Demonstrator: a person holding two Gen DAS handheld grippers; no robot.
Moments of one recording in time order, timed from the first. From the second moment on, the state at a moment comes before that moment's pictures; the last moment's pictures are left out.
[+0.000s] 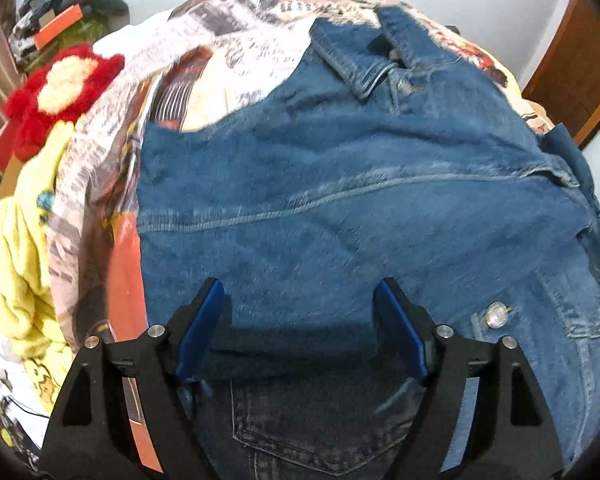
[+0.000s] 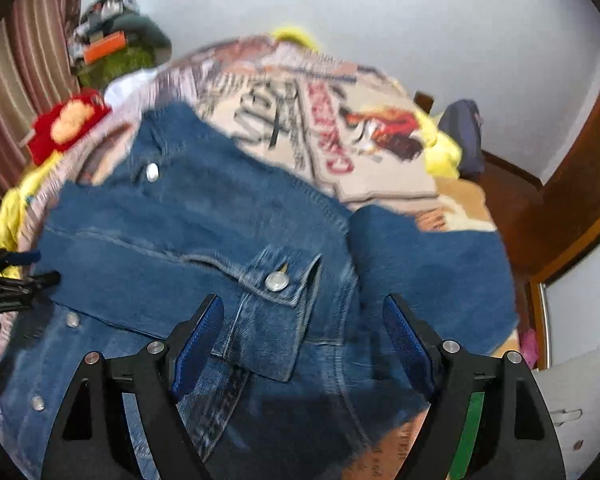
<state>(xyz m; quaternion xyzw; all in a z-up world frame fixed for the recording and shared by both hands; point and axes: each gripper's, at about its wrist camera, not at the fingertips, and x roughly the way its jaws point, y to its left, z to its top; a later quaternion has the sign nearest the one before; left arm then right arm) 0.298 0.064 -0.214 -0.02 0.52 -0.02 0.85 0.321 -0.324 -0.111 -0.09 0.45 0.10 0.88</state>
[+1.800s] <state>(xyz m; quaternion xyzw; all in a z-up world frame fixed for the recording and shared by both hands) 0.352 -0.101 -0.185 -0.01 0.50 -0.16 0.85 0.374 -0.565 -0.153 0.23 0.43 -0.05 0.87</state>
